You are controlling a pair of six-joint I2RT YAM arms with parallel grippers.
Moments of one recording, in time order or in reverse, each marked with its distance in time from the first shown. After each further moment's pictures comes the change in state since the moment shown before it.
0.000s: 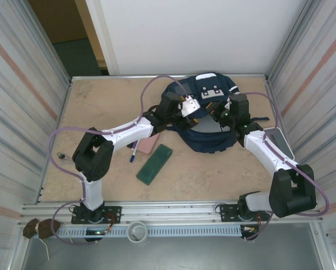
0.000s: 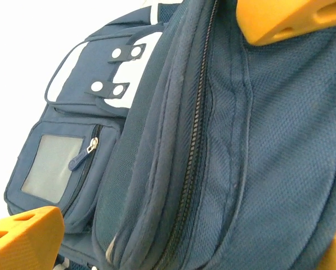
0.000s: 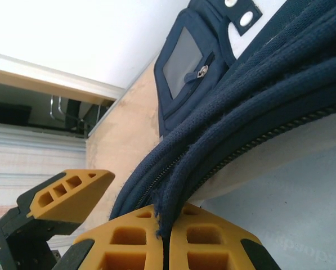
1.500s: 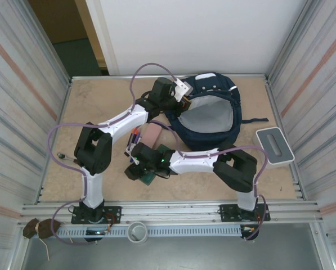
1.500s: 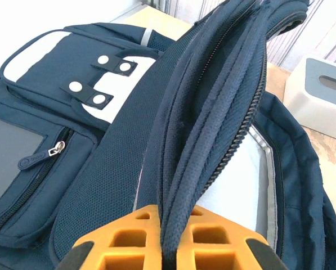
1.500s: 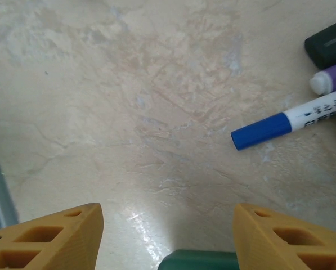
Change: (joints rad) left arm 0.123 0.066 0.182 -0.133 0.332 -0.372; right arm 0.951 0.599 0.330 -0.066 0.233 -0.647
